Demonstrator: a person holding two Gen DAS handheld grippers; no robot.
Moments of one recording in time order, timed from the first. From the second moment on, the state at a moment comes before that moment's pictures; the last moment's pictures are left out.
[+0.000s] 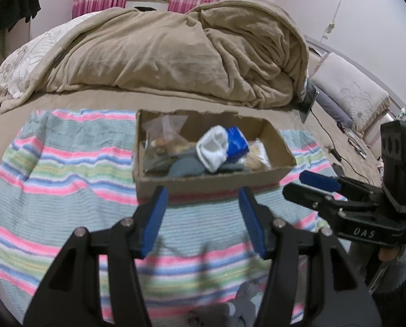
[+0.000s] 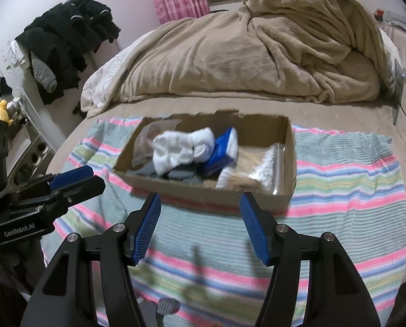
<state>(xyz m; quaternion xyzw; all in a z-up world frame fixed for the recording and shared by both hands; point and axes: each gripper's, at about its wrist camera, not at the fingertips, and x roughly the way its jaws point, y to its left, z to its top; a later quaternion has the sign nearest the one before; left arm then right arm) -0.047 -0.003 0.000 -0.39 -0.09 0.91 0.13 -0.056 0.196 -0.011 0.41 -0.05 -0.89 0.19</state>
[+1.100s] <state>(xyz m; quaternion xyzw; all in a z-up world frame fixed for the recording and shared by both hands) 0.034 -0.018 -0.059 -0.45 -0.11 0.88 0.11 0.025 0.149 -0.099 0.52 -0.03 -0.82 0.25</state>
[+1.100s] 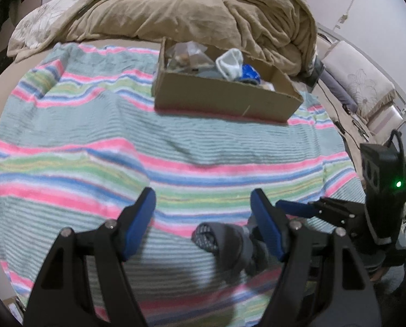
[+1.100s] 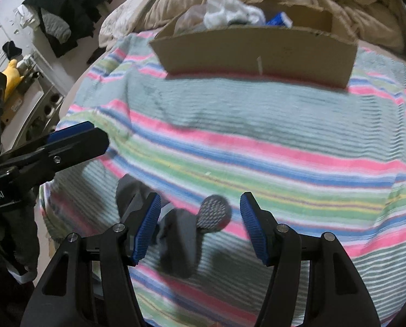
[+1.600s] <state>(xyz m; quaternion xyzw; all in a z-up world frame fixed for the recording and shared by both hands) 0.041 -0.018 -0.070 -0.47 -0.11 0.87 0.11 0.030 0.131 -0.128 0.58 -0.03 -0.76 0.29</state>
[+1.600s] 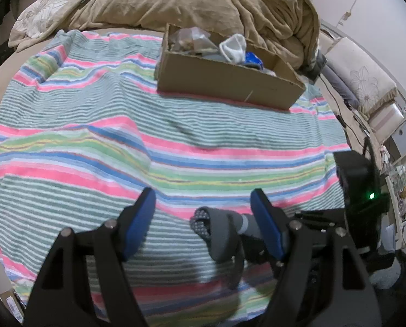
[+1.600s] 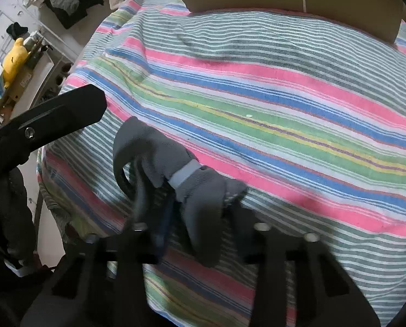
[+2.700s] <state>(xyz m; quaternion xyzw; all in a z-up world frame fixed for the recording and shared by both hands) -0.013 0.006 -0.045 -0.45 -0.08 0.88 0.13 -0.032 0.215 -0.047 0.46 -0.06 -0.86 0.20</state>
